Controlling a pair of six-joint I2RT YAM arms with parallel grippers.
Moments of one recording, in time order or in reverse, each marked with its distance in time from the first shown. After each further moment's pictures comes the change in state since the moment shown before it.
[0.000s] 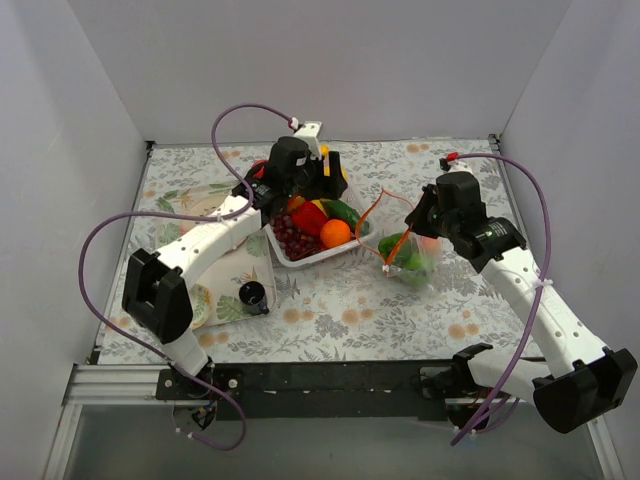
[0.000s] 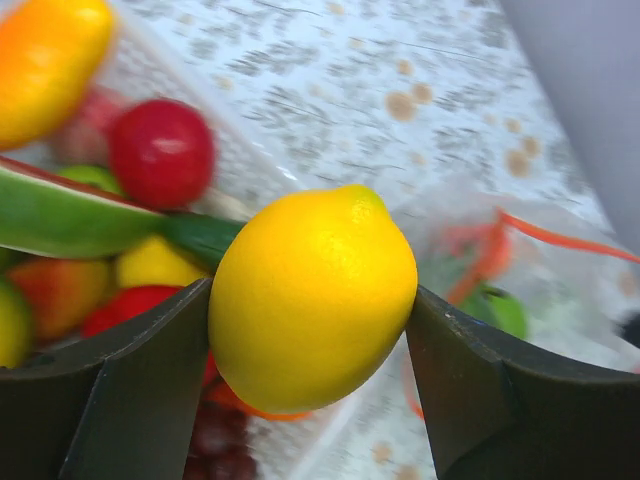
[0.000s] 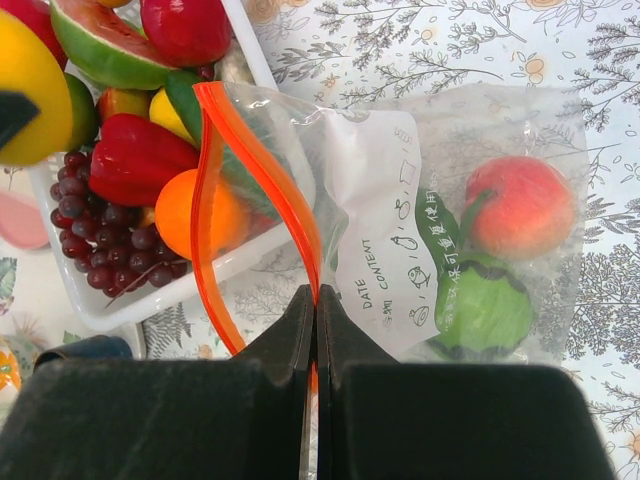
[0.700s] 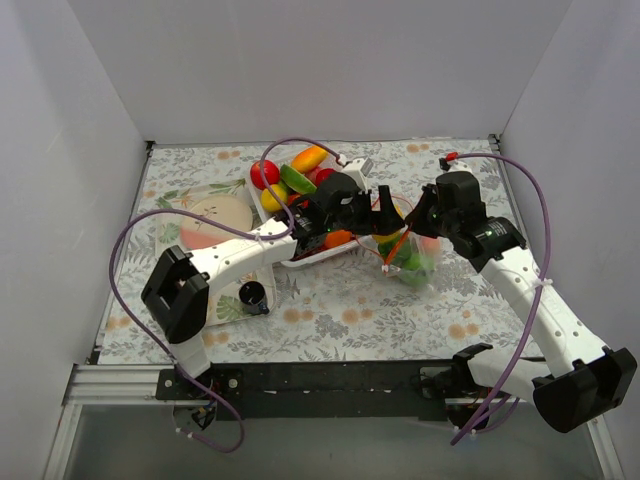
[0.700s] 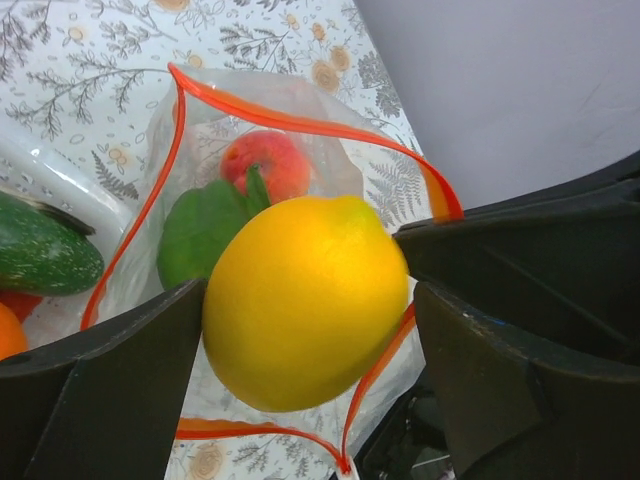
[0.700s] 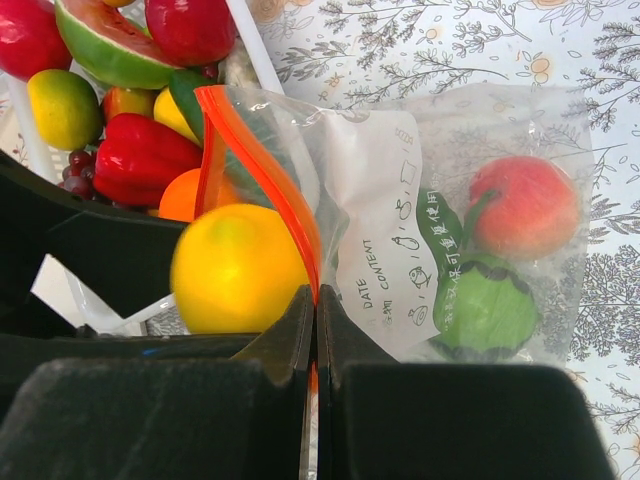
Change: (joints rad) left arm -0.277 0.023 -0.109 0.207 0.115 -0.371; right arm 0.000 0.004 0.002 0.002 -0.009 0.003
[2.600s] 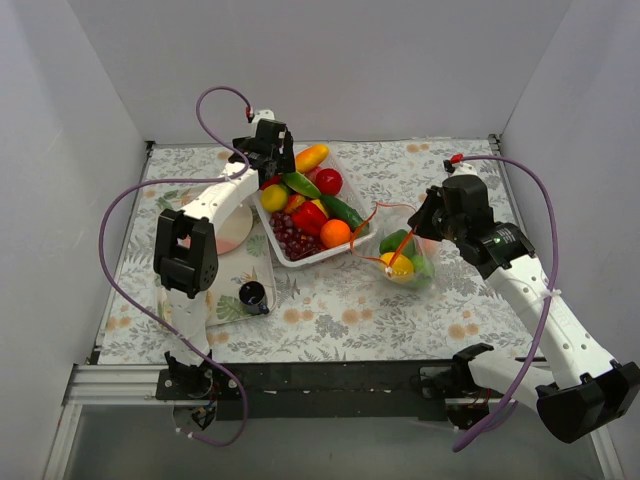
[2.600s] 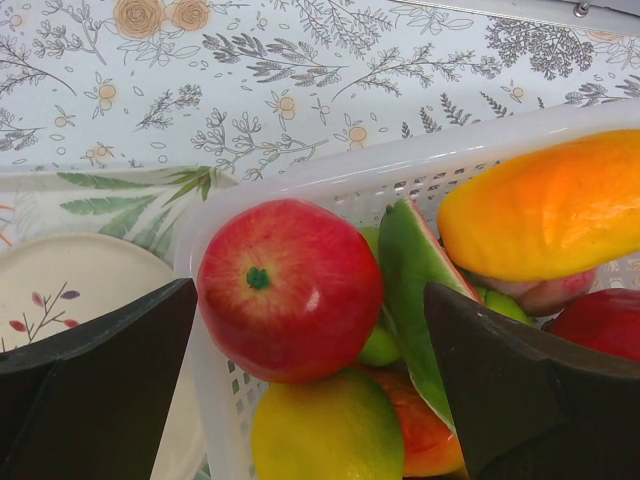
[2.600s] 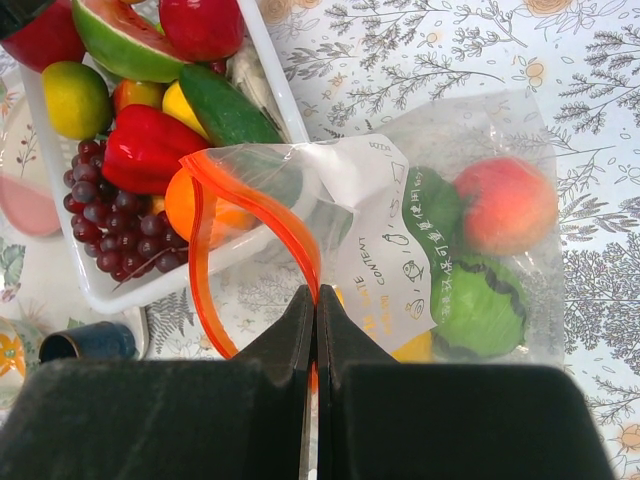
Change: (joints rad) left arm 0.495 0.305 0.368 -0.368 -0.566 0.349; right arm 0.000 -0.055 -0.003 -0.027 -0.005 -0.023
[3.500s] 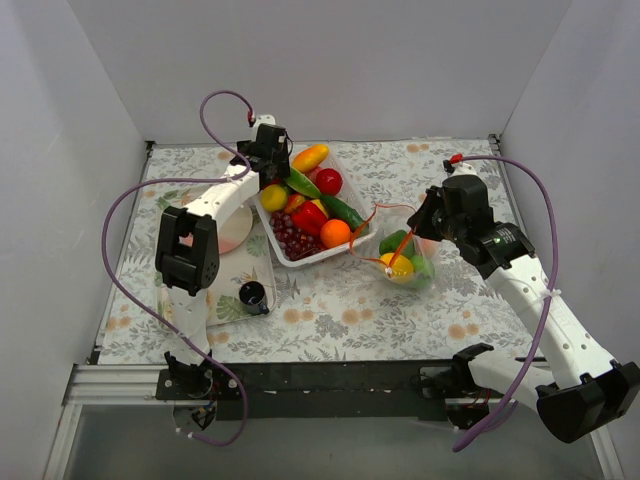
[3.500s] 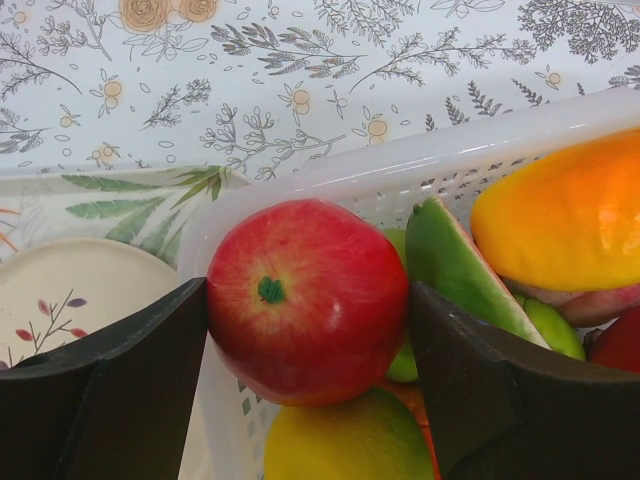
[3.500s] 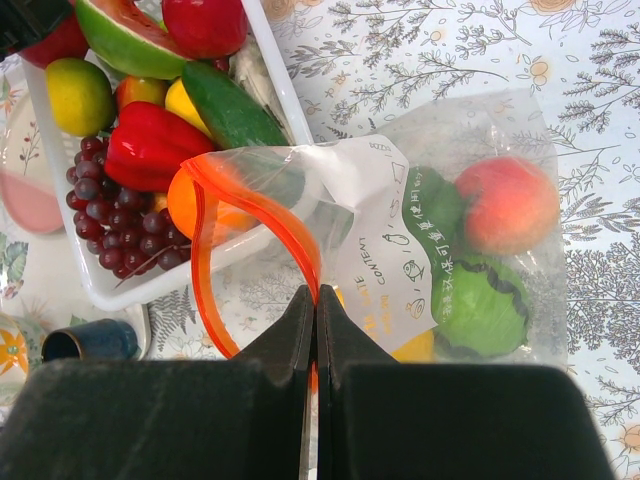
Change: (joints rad) left arm 0.009 0.025 -0.033 0.045 -0.011 0.039; right arm 0.000 0.000 0.000 0.000 -0.008 0.001
